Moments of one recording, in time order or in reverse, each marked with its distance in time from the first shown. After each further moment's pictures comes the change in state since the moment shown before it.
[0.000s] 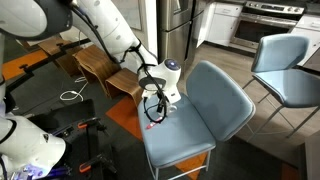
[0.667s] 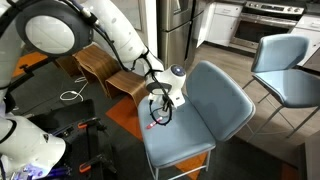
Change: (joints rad) arm -0.001 0.143 -0.006 0.151 0.011 -0.007 0.018
